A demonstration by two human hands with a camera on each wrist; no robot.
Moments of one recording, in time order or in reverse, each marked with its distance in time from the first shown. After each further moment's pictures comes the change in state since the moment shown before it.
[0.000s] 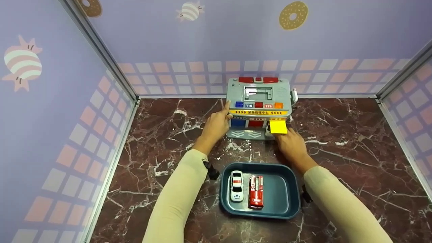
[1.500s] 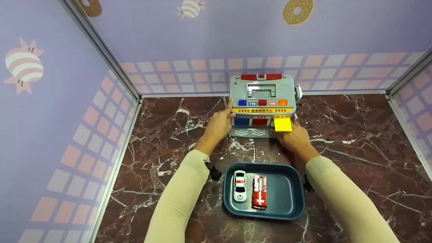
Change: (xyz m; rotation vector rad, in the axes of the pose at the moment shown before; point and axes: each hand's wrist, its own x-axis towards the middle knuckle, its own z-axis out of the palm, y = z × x) left_hand 0.000 -0.002 0.002 0.006 -0.013 -0.007; right_hand 0.027 0.012 0.007 0.156 -0.073 0.110
